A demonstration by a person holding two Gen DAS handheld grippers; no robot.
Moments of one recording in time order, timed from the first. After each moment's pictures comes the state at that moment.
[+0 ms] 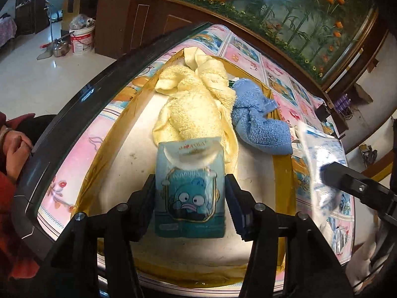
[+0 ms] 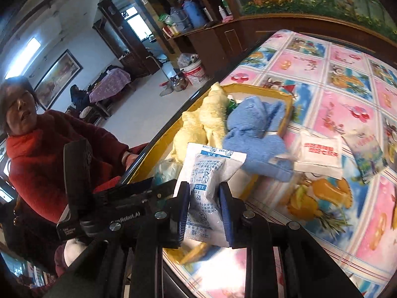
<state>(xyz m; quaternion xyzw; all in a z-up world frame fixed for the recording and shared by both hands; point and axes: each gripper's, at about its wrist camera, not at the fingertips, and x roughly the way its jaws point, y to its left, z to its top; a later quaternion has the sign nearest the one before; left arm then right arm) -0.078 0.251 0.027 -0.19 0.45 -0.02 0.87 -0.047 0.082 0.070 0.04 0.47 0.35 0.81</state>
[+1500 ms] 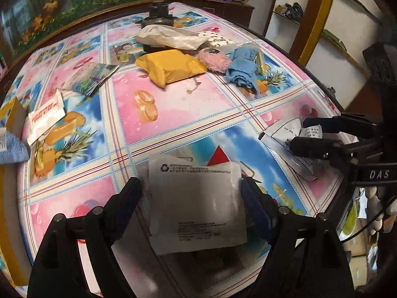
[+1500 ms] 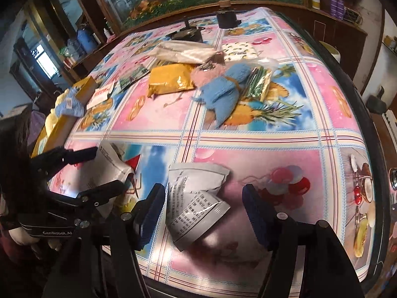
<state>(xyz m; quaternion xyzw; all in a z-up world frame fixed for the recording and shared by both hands) -0.126 -0.080 0.010 0.14 0.46 -0.28 0.83 -0.171 -0.245 -0.001 0.08 0.49 0.07 0.87</state>
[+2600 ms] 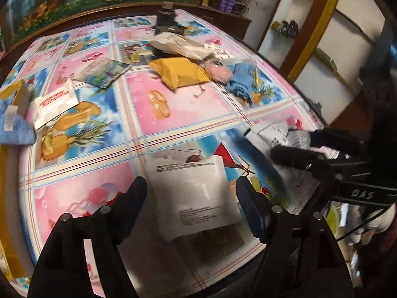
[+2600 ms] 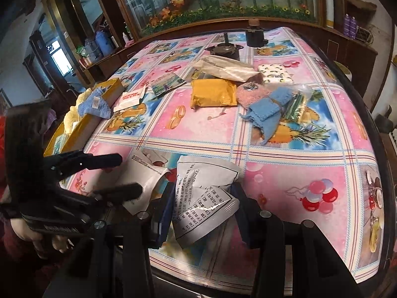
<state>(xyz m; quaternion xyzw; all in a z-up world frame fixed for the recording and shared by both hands) -0.128 -0.049 0.022 0.09 0.47 -0.31 0.82 -0.184 -0.208 0.025 0.07 0.44 0.09 0.89</state>
